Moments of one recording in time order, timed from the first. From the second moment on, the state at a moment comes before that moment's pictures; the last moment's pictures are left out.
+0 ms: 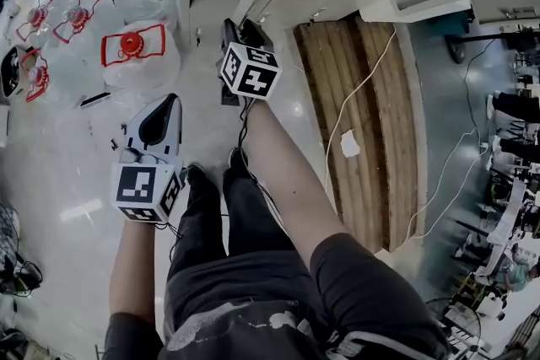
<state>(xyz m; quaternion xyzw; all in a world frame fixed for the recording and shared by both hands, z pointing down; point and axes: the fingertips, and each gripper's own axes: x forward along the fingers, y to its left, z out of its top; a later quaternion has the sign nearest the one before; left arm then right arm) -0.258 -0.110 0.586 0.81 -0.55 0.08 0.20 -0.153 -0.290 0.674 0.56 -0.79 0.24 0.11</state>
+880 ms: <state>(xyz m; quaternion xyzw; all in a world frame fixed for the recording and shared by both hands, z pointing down) -0.132 -0.105 0.580 0.82 -0.52 0.10 0.21 -0.007 -0.256 0.671 0.57 -0.78 0.21 0.15</state>
